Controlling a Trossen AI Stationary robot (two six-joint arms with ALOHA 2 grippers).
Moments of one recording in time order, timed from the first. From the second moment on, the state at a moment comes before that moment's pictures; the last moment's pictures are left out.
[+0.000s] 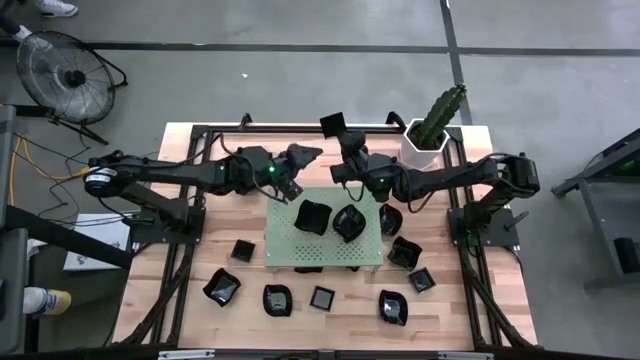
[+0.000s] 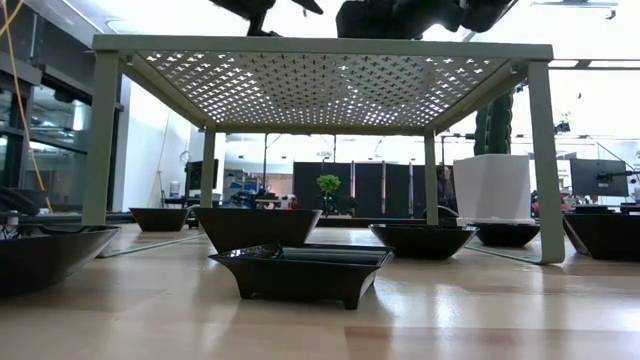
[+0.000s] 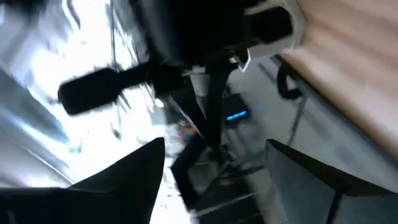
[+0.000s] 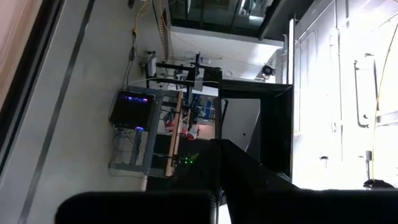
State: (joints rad) left arm 0.07 1.30 1.00 0.18 -0.44 1.84; right arm -0.07 1.59 1.01 0.60 0.90 -1.66
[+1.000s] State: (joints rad) left arm 0.07 1.35 1.00 0.17 -0.67 2.26; right arm 0.00 1.59 1.01 0.53 0.83 -1.53
